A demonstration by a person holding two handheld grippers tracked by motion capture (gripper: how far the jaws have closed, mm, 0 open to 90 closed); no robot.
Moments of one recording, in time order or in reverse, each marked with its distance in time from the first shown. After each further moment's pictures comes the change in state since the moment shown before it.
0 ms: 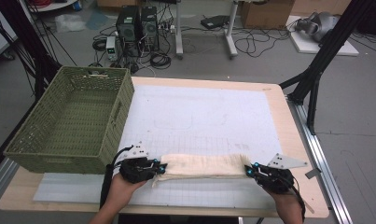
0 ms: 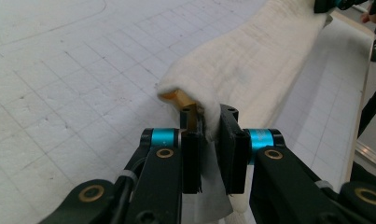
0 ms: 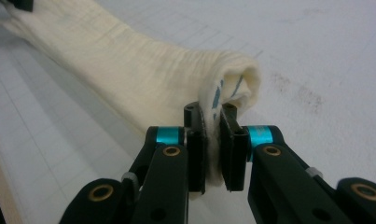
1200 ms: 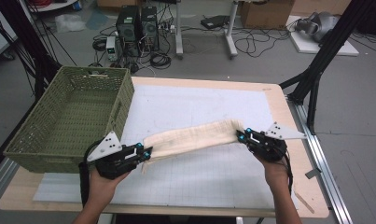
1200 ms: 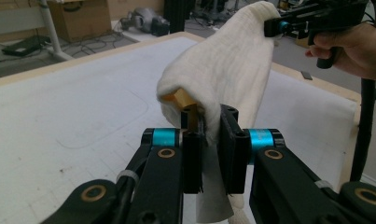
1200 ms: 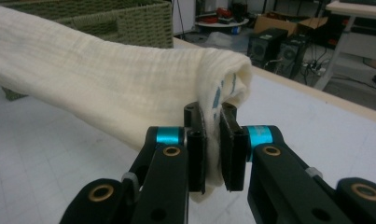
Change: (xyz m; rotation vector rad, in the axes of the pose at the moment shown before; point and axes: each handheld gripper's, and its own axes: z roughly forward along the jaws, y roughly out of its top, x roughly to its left) left arm -0.009 0.033 -0.073 -0.285 0.090 0.114; right arm -0.014 0.086 0.021 -0.253 0.009 -0.082
